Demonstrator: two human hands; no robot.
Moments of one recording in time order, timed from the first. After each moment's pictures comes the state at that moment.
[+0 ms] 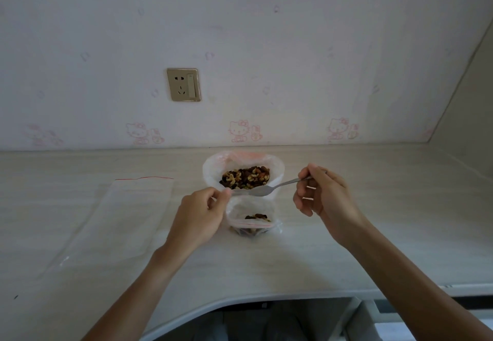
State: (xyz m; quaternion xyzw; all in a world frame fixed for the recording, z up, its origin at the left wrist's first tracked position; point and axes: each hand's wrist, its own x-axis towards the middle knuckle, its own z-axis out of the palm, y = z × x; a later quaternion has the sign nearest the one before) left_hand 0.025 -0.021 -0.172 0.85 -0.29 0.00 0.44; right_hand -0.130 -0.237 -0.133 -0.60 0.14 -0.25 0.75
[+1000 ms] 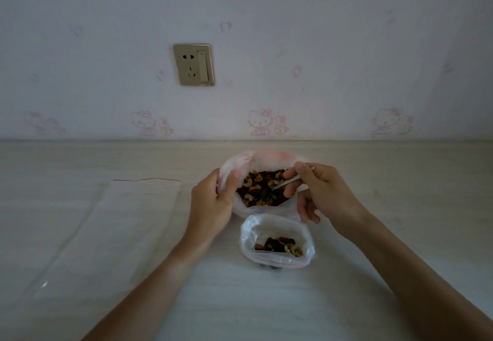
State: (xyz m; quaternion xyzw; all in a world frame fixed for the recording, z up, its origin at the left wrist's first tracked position) left_hand 0.086 -0.065 -0.191 0.79 -0.26 0.09 0.54; right_hand -0.028 -0.258 -0.162 -0.73 0.13 -0.18 0.65
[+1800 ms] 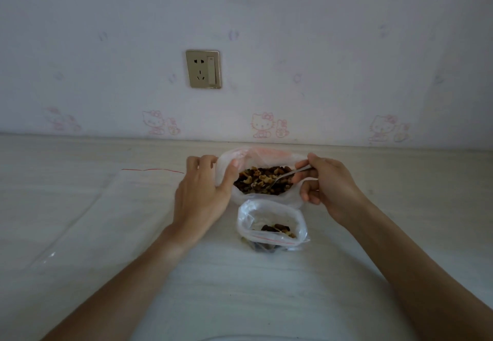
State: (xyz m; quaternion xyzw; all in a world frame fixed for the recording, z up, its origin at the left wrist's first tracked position) left_hand 0.073 -0.047 -0.180 0.90 -0.21 0.17 0.35; right_hand -0.030 -0.267 -0.157 -0.64 0.19 -0.18 0.72
